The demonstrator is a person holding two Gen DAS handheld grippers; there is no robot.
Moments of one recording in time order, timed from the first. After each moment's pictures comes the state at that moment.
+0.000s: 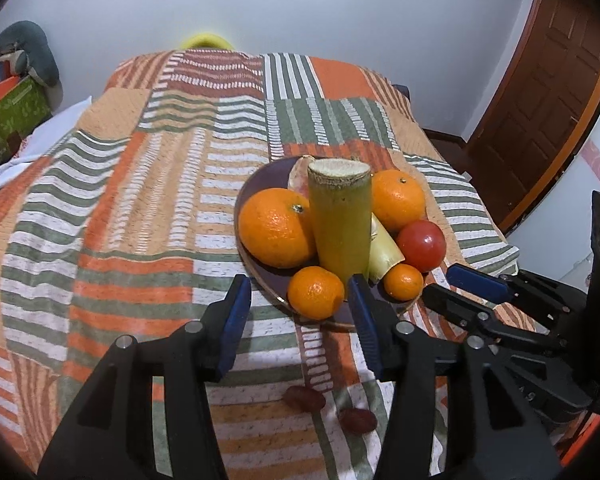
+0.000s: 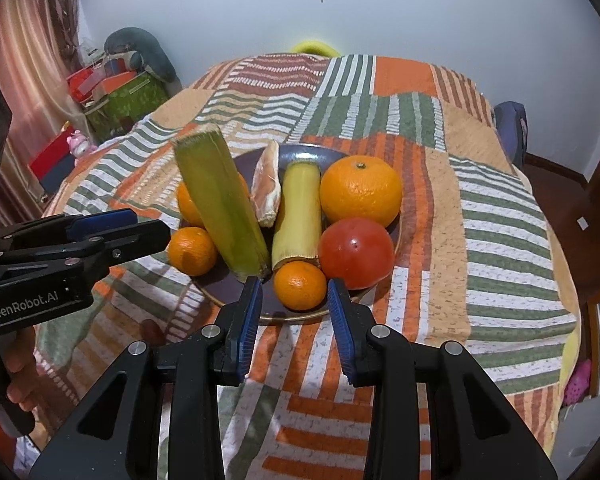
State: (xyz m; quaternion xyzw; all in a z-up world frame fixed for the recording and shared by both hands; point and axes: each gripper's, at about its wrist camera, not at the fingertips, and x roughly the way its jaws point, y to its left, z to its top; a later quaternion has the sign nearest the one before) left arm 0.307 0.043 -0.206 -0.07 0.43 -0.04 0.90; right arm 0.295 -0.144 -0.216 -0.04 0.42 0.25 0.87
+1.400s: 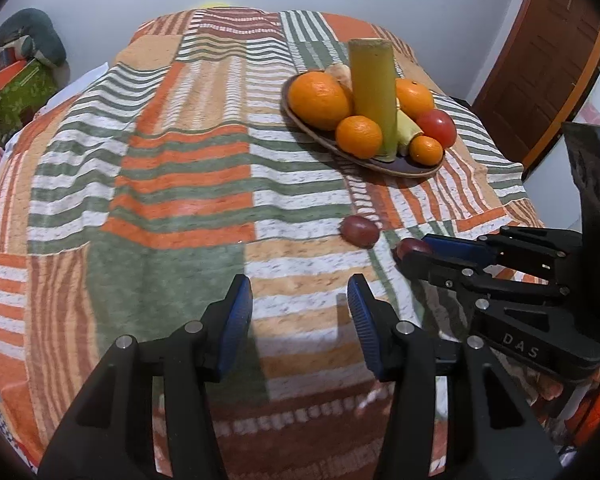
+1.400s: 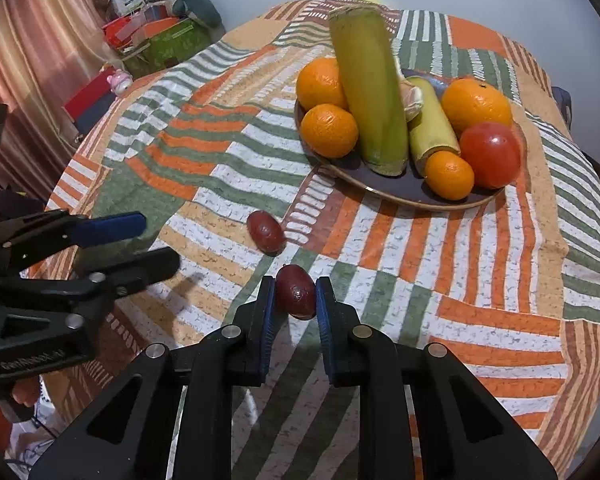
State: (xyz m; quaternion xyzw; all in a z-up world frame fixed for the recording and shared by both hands) left arm 0.216 0.066 -0.247 -0.05 0.48 -0.04 0.88; right arm 0.238 -0.091 -0.253 -0.07 0.48 0.31 0.82
